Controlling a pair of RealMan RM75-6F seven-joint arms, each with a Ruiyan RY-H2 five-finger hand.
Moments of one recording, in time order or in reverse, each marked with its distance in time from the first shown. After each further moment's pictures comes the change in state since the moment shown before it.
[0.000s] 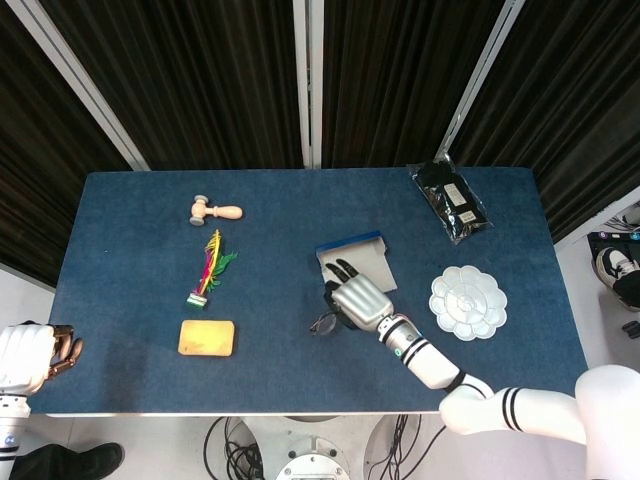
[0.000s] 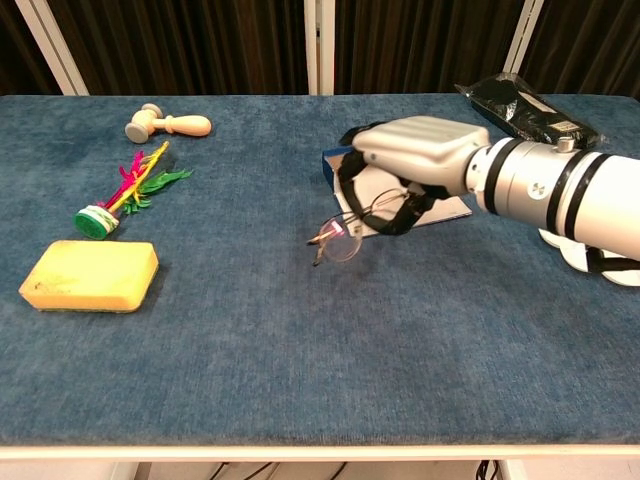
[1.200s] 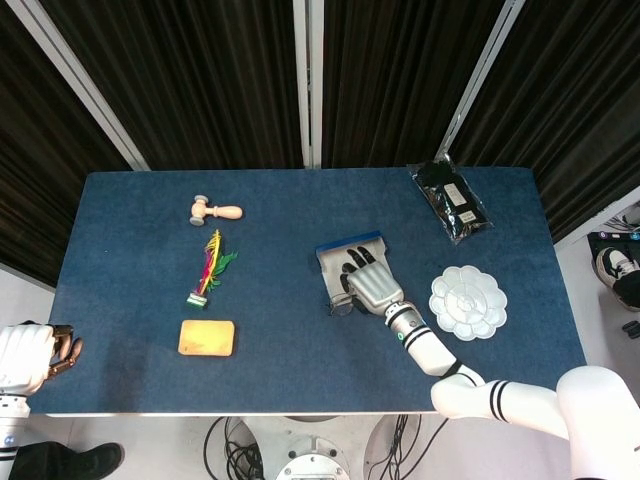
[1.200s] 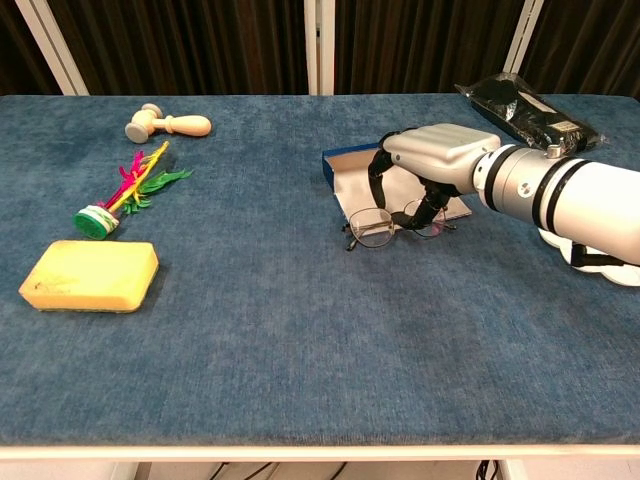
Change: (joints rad) left arm 0.000 -0.001 0.000 0.003 0.001 0.000 -0.004; right arm -0.002 -0.076 0.025 0.176 0.161 -0.006 -0.048
